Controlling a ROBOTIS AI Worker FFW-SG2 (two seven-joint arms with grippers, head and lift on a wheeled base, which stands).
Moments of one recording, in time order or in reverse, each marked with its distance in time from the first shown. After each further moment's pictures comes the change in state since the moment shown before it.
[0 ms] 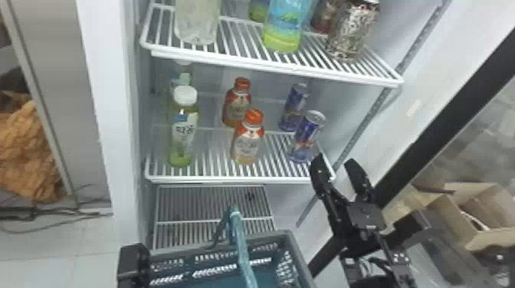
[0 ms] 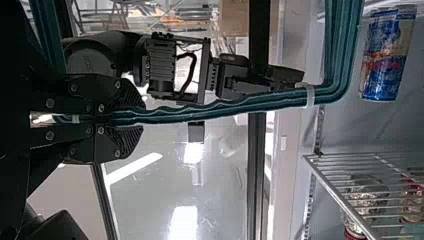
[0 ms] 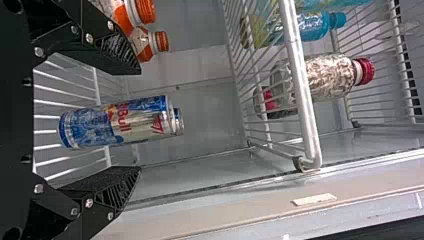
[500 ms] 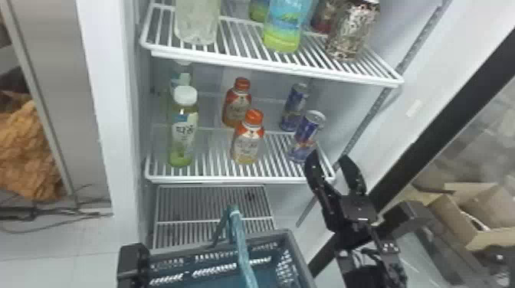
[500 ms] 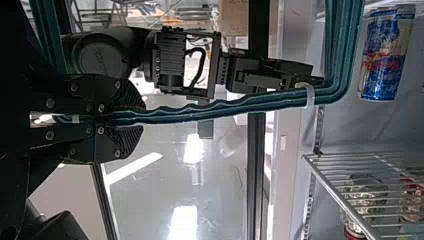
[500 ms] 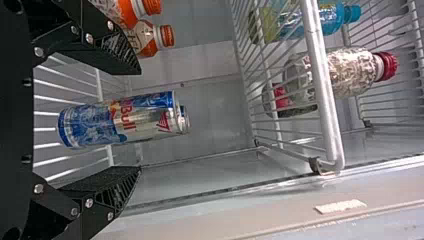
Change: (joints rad) left arm 0.000 0.000 0.000 0.000 0.001 -0.003 0.000; right arm -0.067 -0.003 0.012 0.066 0.014 0.010 0.000
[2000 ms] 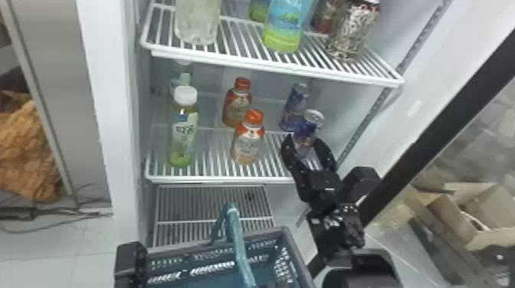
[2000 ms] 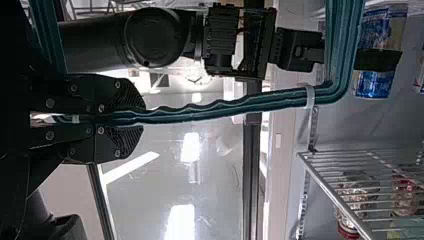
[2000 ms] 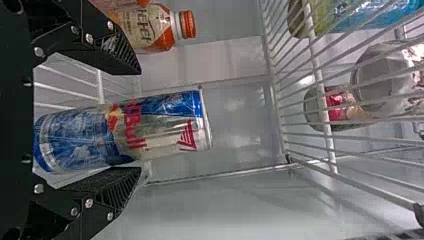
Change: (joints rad) left arm -0.001 0.004 0.003 0.000 0.008 -0.010 -0.002; right arm -0.280 -0.023 0.086 0.294 0.050 0.002 -0.021
